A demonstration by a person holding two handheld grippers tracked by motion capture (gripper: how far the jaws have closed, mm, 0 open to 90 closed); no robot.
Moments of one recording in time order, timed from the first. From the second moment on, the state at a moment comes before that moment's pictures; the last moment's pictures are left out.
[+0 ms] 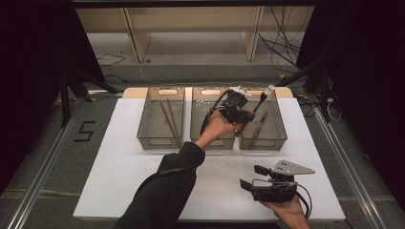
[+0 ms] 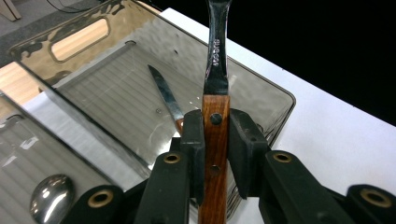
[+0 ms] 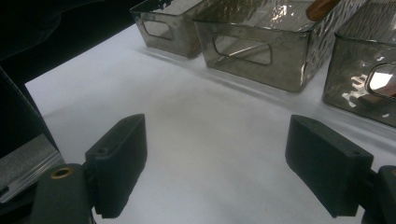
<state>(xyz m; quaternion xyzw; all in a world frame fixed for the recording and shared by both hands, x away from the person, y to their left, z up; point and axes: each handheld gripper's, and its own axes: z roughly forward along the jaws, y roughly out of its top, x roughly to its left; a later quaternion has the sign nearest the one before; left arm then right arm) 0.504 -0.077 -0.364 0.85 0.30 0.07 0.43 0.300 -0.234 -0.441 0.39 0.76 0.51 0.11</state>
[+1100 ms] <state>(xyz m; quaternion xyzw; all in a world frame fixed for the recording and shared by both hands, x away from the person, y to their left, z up) 0.517 -0.108 -0.395 0.85 0.34 0.05 0.41 0.299 -0.234 -0.440 0.39 0.76 0.51 0.10</state>
